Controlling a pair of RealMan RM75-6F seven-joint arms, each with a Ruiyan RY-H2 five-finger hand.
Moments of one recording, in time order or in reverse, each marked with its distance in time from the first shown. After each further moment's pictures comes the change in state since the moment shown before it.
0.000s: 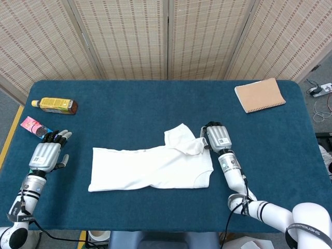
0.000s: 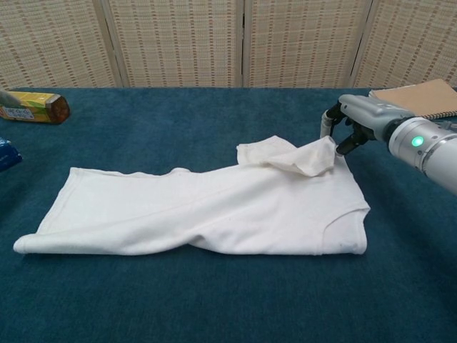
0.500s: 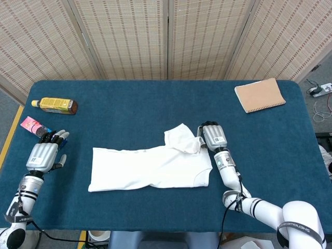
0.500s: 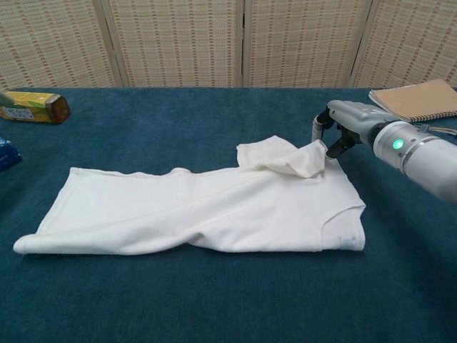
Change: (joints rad) left arm 0.013 0.010 -0.002 0.006 0.007 -0.001 -0.024; right arm 0.040 -0.064 0.012 0.103 0.022 -0.054 -0.011
